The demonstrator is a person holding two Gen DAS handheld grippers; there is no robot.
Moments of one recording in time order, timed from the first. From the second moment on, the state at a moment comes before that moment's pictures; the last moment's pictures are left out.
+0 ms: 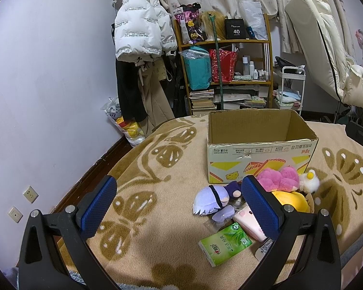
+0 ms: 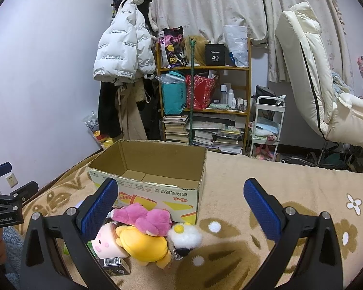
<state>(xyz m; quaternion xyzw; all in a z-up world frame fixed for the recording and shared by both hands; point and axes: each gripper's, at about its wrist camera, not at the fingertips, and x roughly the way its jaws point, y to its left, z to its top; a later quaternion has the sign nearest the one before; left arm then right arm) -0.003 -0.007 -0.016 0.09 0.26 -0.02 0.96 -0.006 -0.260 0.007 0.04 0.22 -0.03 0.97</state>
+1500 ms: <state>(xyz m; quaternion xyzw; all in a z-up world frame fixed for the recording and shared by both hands) 0.073 0.002 -0.099 0.00 0.53 -0.06 0.85 0.032 -0.143 -0.075 -0.06 0.45 0.13 0.88</state>
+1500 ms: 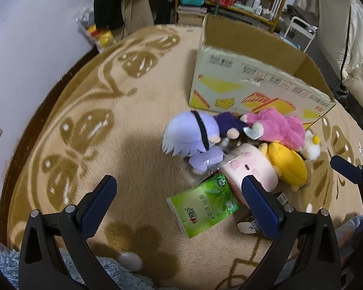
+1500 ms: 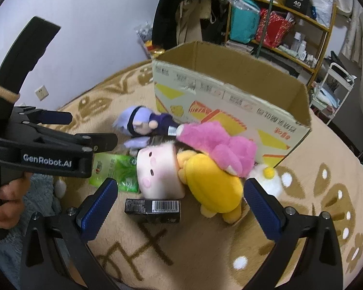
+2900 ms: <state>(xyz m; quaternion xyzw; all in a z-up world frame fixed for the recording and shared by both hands) 0.115 -0.027 -0.176 0.00 0.64 -0.07 0.77 0.051 -0.118 -0.129 -0.08 0.53 0.15 0.83</state>
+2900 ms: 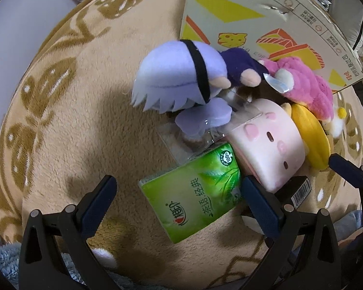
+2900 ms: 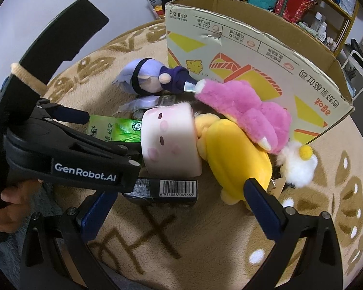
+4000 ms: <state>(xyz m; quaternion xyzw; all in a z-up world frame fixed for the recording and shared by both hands) 0.099 -0.028 -0.198 0.01 0.65 -0.06 0.76 0.049 -0.131 -0.129 -0.06 0.53 0.16 0.83</state>
